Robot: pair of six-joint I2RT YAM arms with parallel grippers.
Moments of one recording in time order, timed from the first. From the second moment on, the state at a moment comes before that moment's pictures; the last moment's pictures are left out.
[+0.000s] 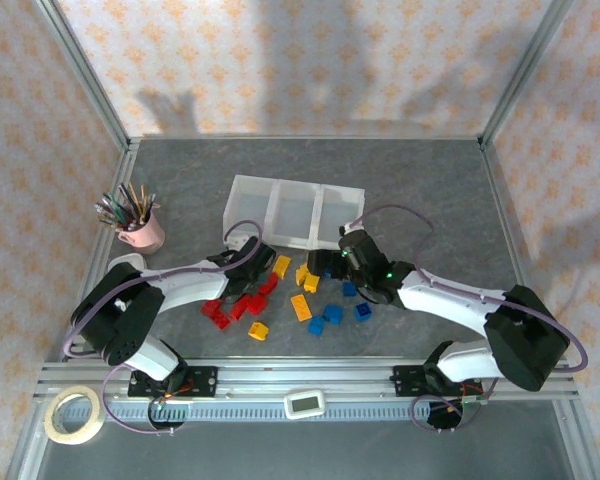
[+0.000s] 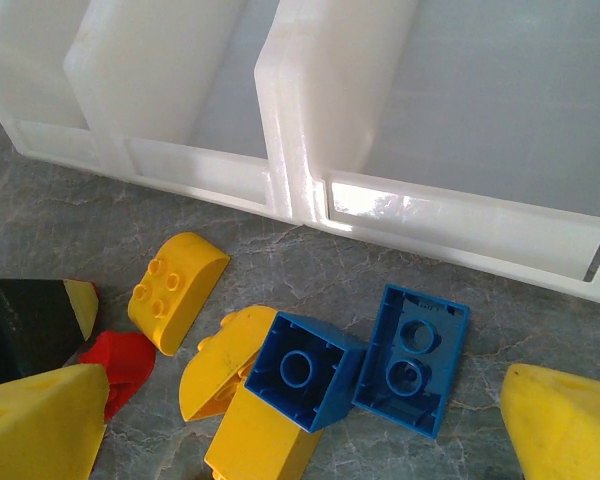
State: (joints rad) left arm -0.62 1.53 0.68 -0.29 -0.34 -0.86; right arm 0.76 1.32 0.66 -0.06 0.09 0.67
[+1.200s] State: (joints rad) left arm -0.35 1.72 1.23 -0.35 -0.38 -0.54; right arm 0.76 1.37 0.82 -0.03 0.22 0.69
